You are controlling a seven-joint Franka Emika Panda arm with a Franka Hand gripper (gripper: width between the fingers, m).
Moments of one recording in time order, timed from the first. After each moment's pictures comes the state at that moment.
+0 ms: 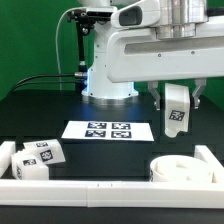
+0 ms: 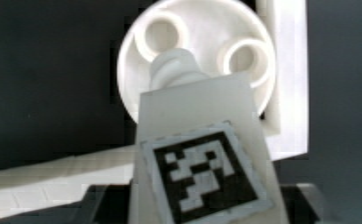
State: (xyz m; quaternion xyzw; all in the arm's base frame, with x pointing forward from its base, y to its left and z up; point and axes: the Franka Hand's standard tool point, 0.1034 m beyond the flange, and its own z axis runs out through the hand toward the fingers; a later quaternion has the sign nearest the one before) arm 0.582 0.063 0.122 -0.99 0.10 -0.06 0.06
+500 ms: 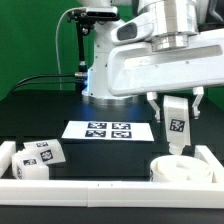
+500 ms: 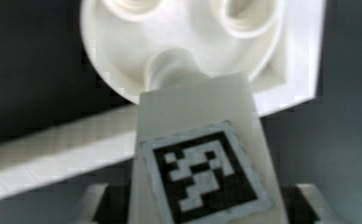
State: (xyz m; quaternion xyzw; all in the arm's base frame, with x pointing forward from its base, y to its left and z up) arm 0.590 0.070 0.114 -0.97 0.13 -0.19 0.07
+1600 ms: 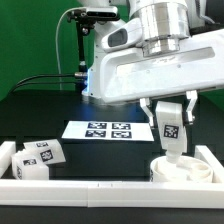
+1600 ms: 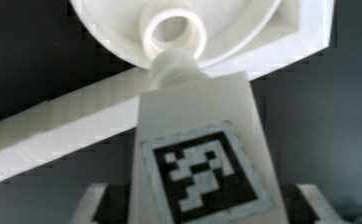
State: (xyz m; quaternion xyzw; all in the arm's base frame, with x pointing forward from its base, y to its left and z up) arm 0.605 0.060 0.103 -0.96 0.16 -0.21 0.09
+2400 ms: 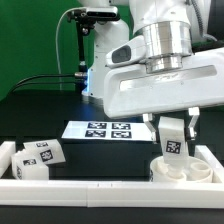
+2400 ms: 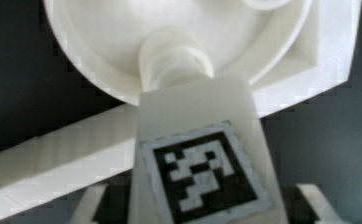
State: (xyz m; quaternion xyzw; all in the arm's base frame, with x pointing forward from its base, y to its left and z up) arm 0.605 0.063 0.084 -0.96 0.16 -0.21 0.08
